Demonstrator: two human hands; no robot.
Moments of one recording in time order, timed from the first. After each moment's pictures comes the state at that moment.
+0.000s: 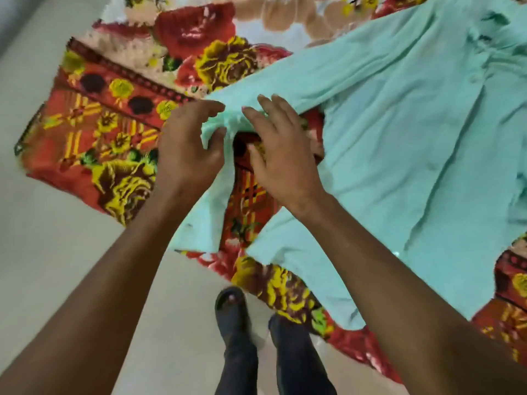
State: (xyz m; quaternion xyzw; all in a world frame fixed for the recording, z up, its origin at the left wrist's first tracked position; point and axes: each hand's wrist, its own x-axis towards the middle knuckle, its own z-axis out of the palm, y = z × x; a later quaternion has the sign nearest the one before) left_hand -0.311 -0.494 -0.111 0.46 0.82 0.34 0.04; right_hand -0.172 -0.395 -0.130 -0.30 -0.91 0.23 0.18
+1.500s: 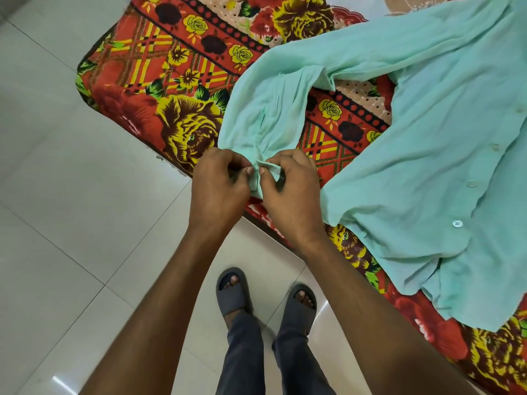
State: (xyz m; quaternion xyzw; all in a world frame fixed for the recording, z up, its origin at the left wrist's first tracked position) left_hand -0.268 -0.642 -0.142 0.25 0.88 0.37 0.17; right_hand -0.172 -0.563 -0.156 -0.42 -0.80 0.39 0.18
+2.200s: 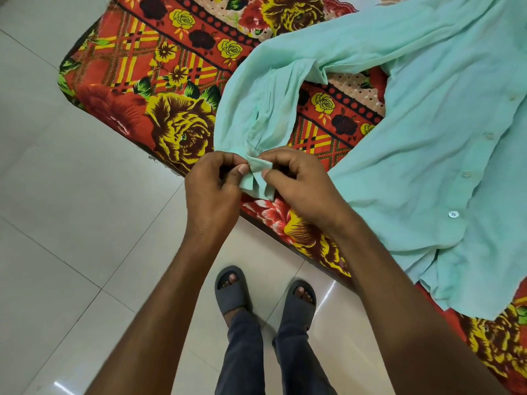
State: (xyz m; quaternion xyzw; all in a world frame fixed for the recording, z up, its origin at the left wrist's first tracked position) left_hand -0.255 -0.648 -0.139 0.19 0.84 0.46 0.21; right_hand -0.157 -0.529 -0.138 -0.32 -0.73 0.59 0.08
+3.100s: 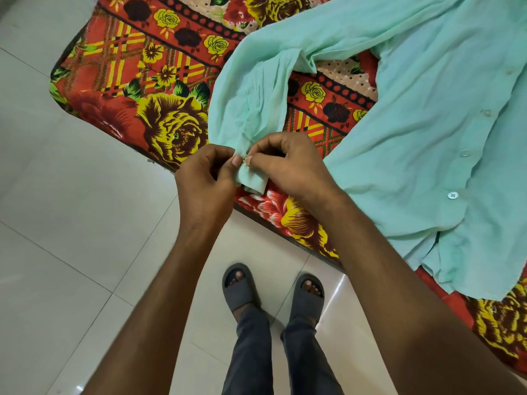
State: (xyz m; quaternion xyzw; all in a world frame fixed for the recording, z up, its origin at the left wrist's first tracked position) left_hand -0.257 -0.648 -0.139 0.21 0.83 0.48 0.19; right_hand -0.169 -0.527 -0.129 -0.41 -0.70 0.58 0.07
